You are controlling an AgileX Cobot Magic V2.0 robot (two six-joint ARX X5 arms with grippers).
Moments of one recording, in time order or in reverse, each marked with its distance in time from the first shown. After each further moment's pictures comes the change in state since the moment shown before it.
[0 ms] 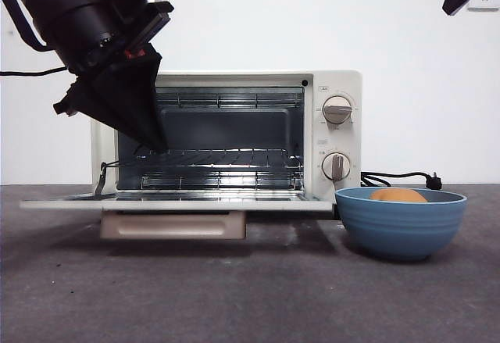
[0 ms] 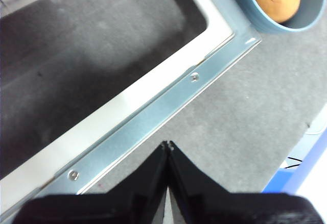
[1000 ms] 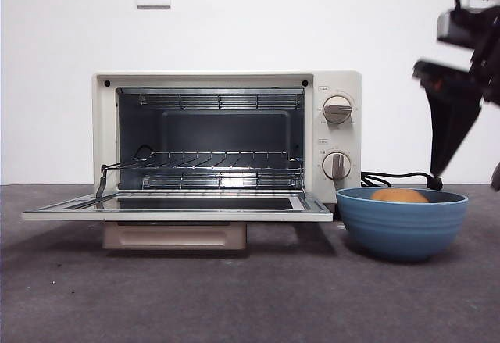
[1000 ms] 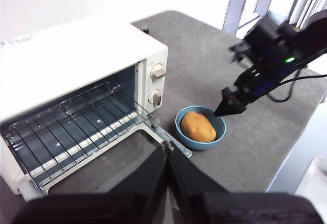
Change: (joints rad) left arm 0.002 -0.826 0.000 -0.052 -0.064 -0.001; right arm -0.229 0.563 0.000 0.163 -0.134 0.030
